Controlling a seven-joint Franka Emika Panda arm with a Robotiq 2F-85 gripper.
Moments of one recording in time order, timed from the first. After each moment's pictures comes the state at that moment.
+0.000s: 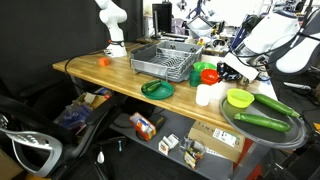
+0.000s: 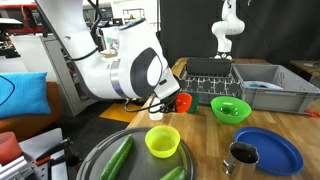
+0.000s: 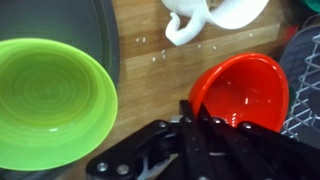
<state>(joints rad) -0.33 0.46 0.09 -2.40 -0.82 3.35 1.65</state>
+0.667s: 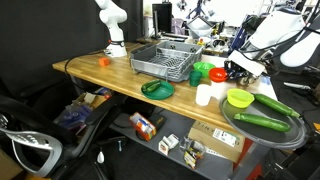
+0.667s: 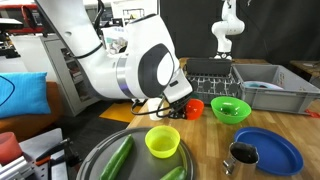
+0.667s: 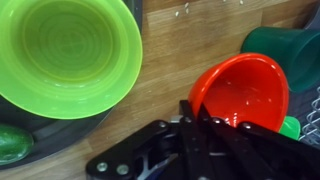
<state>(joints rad) -0.52 0.45 0.21 -2.36 -0.86 3.22 1.65</state>
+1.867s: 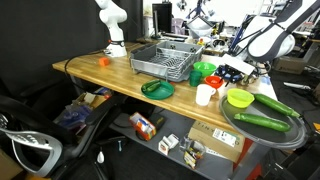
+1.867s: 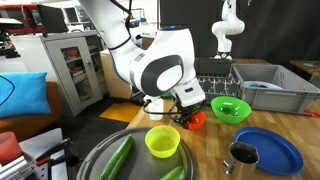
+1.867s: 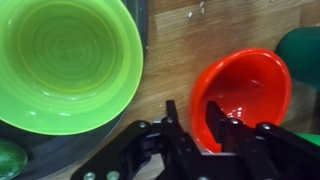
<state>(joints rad) -0.51 0.56 0.29 -2.24 -0.32 3.00 1.20</state>
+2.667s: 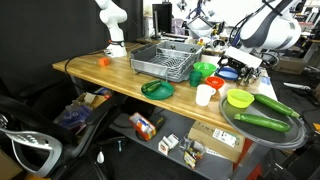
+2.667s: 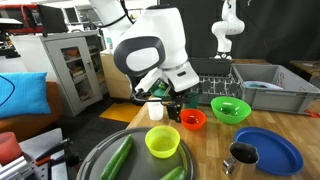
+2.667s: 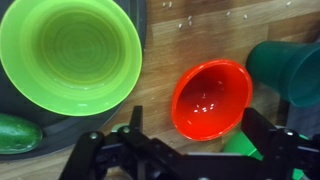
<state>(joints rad) -0.21 0.38 0.08 -2.35 0.22 3.00 0.75</state>
